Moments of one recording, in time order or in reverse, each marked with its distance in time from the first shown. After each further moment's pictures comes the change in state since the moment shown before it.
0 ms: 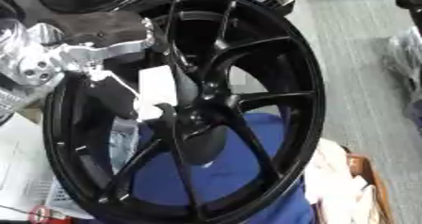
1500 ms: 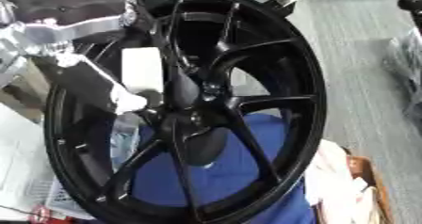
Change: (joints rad) left arm 0.021 0.078 0.152 -0.105 0.093 0.025 0.047; right arm 0.004 0.000 -0.001 0.000 0.000 -0.003 -0.008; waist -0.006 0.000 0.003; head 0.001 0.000
